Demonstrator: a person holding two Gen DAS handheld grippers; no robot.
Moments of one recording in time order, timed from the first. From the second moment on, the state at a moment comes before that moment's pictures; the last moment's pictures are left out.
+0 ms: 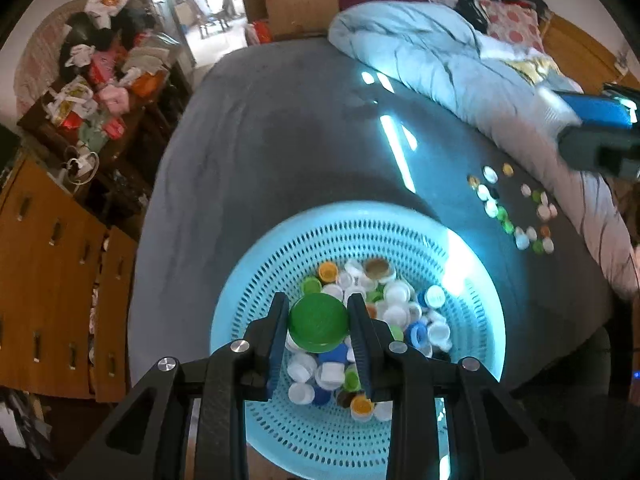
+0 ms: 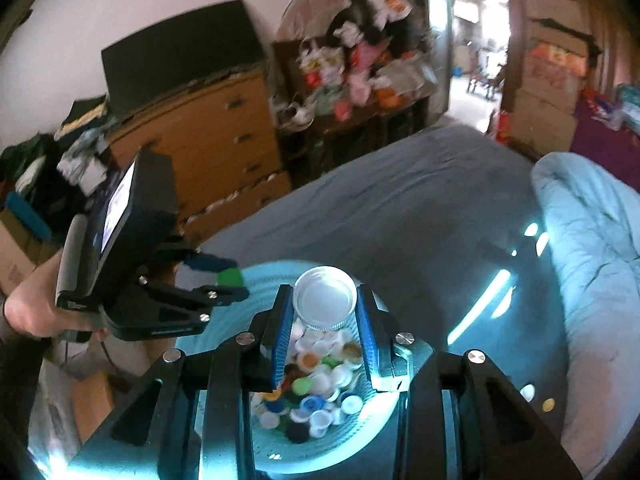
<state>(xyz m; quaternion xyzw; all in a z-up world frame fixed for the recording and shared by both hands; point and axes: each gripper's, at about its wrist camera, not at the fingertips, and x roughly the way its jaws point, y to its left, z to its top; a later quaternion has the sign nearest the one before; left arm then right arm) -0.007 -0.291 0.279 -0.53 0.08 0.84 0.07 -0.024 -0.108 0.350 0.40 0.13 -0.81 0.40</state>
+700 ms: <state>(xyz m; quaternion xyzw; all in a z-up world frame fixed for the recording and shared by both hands) -0.008 -0.295 0.272 -0.54 0.09 0.84 0.07 -0.021 -0.105 0.322 0.42 0.14 -0.80 0.40</state>
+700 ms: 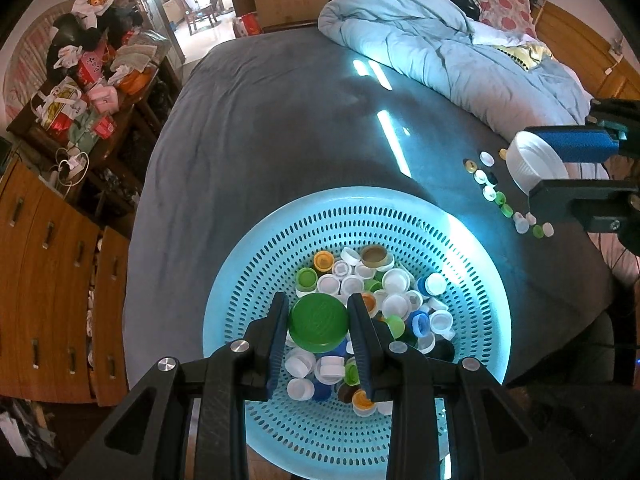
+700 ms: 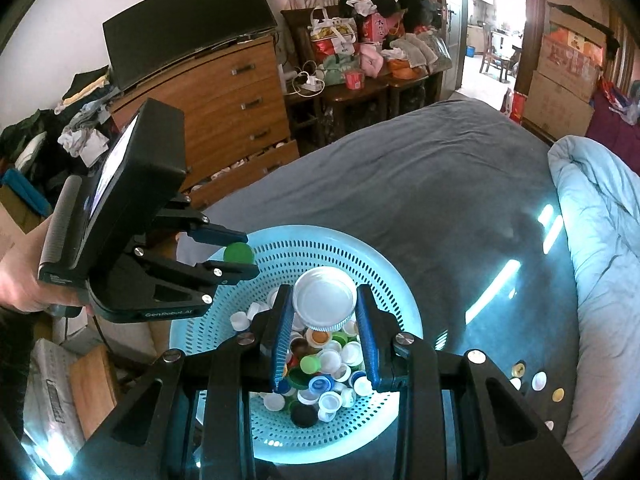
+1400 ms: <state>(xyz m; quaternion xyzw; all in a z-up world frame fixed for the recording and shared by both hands) 0.086 -0.175 0.338 -0.30 0.12 0.94 0.09 0.062 0.058 0.303 0.28 0.08 -0.90 0.32</state>
